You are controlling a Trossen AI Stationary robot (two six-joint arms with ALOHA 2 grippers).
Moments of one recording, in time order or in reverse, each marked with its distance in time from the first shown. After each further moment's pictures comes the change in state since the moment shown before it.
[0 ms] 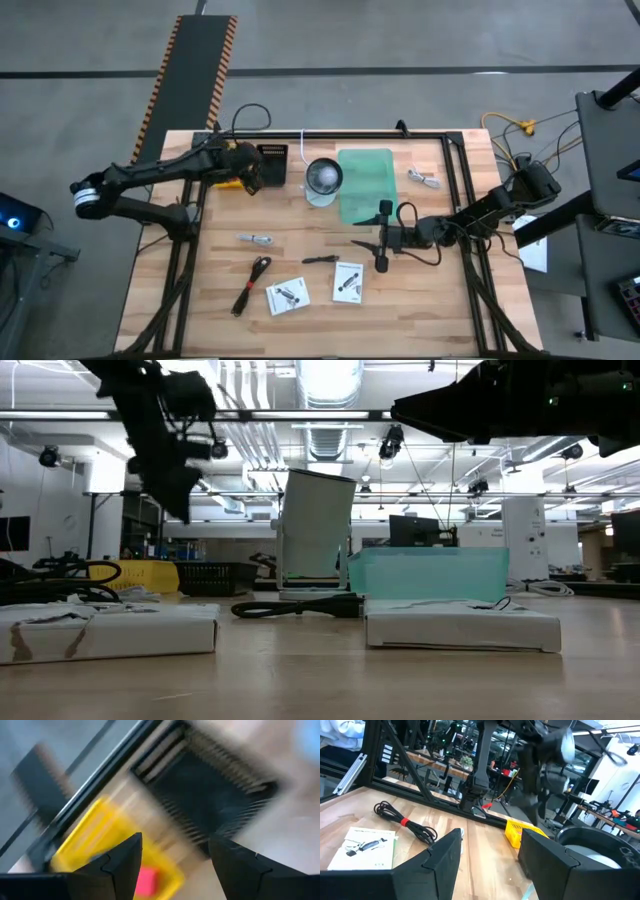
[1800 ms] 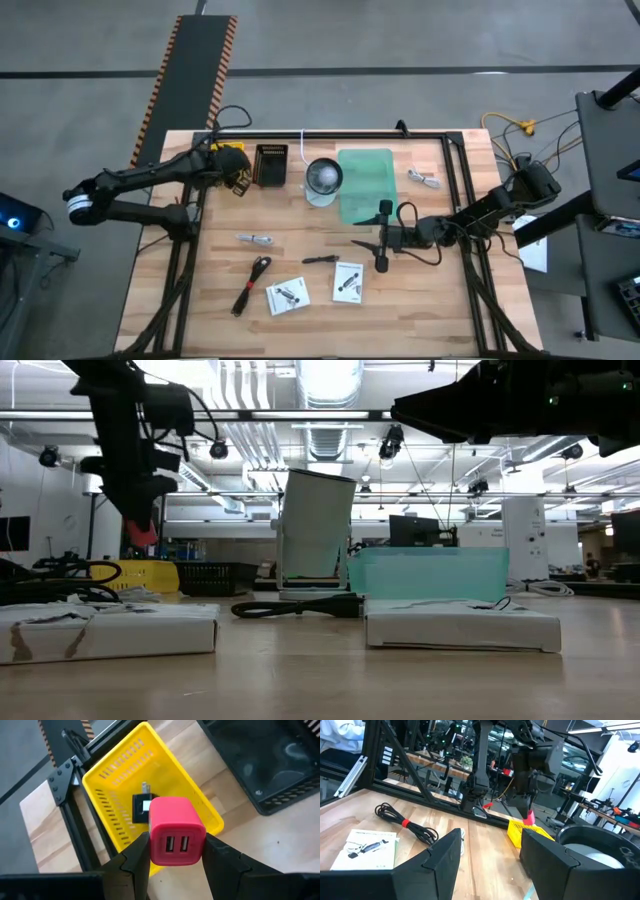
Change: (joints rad) left arm 0.067 -0.057 -0.056 -0.223 -0.068 -0.261; right arm 0.000 0.000 0.000 0.001 0.000 0.018
